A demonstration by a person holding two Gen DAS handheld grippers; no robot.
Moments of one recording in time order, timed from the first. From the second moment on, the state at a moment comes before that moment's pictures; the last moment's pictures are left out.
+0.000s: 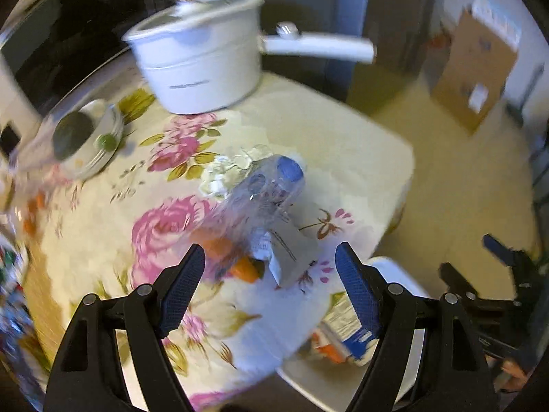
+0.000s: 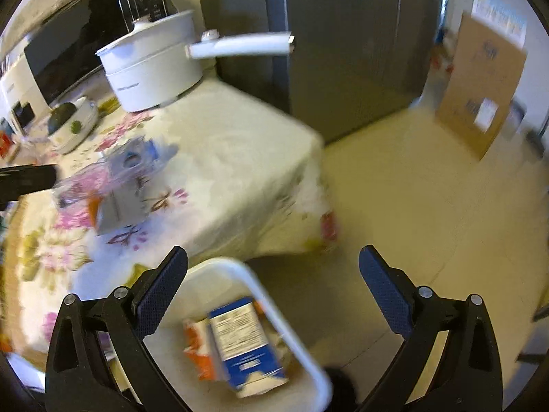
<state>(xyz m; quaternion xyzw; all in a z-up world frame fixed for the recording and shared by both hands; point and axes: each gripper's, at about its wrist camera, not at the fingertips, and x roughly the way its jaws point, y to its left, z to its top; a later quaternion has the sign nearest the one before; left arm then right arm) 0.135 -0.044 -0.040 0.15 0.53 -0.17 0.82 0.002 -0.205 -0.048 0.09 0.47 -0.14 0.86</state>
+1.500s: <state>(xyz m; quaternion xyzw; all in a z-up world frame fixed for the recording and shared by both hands) 0.105 0.068 0.053 -0.16 0.37 -0.25 0.88 0.098 -0.164 -0.053 0.19 0.51 -0.03 0.84</state>
